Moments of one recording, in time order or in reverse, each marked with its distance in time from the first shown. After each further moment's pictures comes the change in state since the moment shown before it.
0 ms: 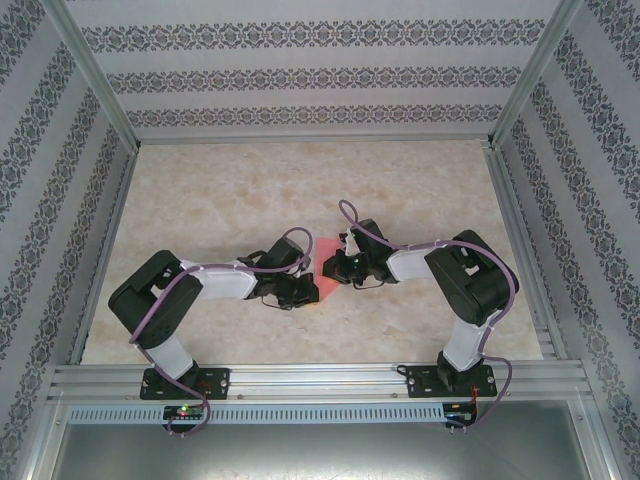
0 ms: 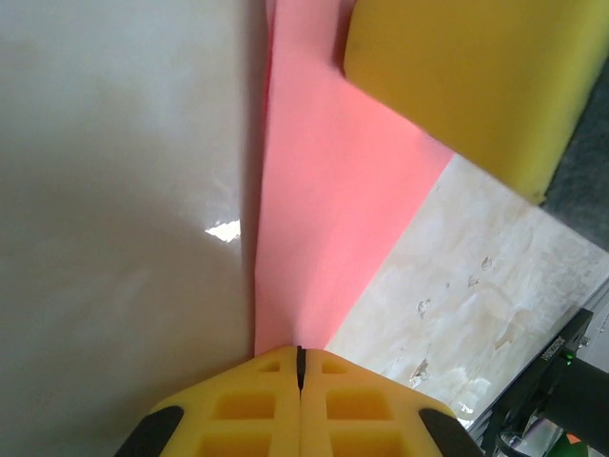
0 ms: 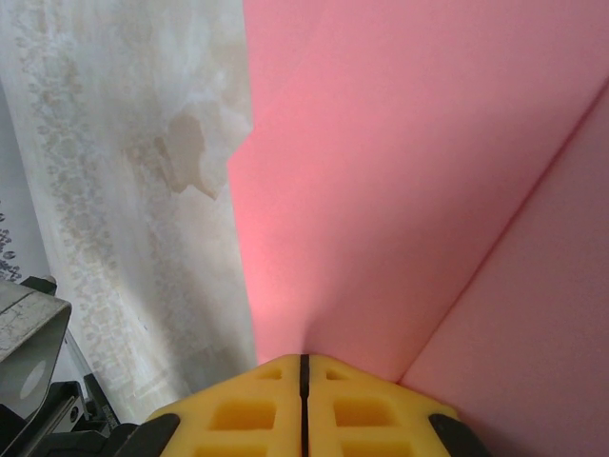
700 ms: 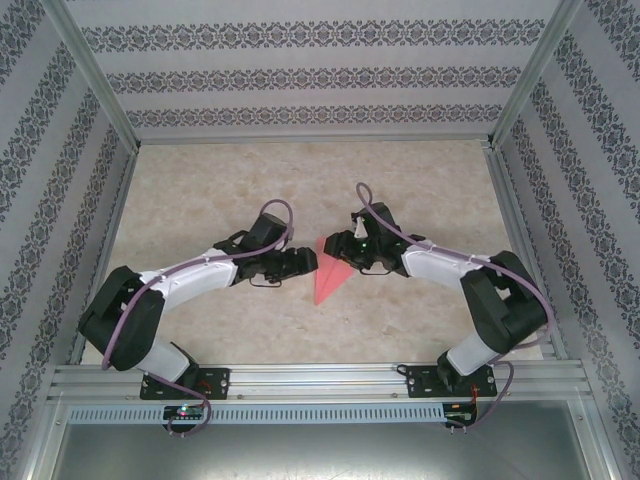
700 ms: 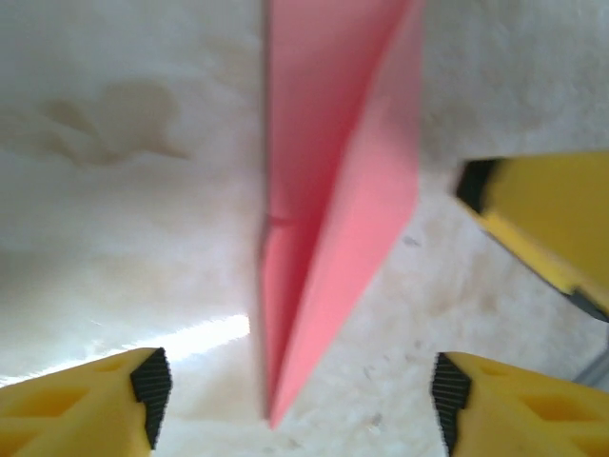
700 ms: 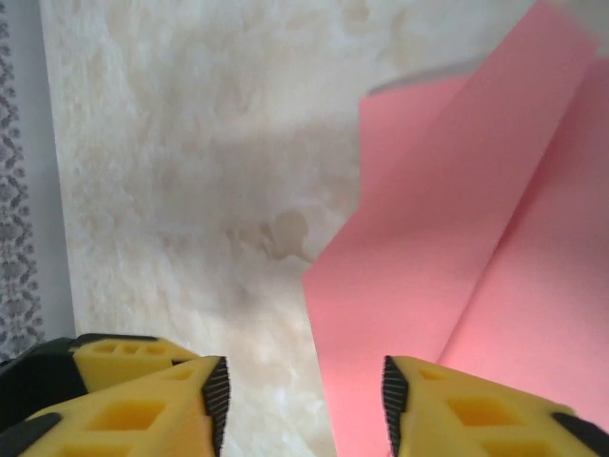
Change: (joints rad) left arm 0.126 -0.178 0.101 -0.196 -0.169 0.097; right arm -0.027 -0.238 0.063 -0.203 0.167 0.016
